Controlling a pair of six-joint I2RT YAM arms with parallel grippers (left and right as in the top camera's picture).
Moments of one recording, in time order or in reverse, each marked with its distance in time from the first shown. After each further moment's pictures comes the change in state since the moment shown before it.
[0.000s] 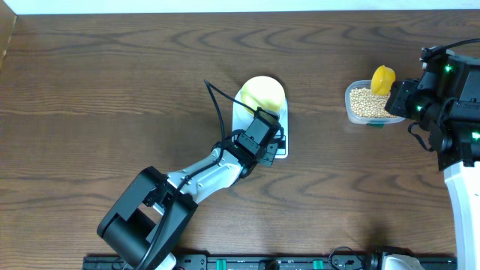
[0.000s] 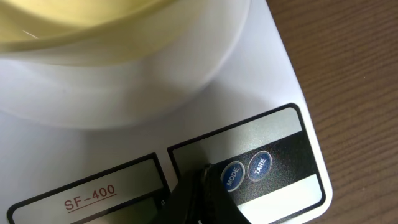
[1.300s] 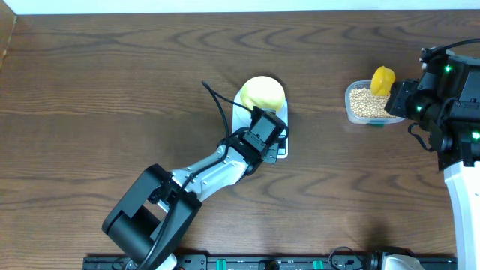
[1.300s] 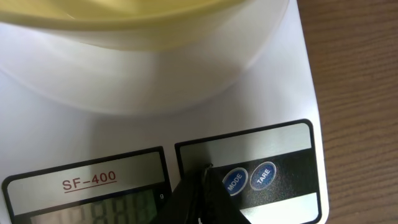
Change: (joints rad) left arm -0.018 0.038 0.050 -0.082 -0.049 -0.183; right arm 0.000 0.000 0.000 -0.005 0.000 0.000
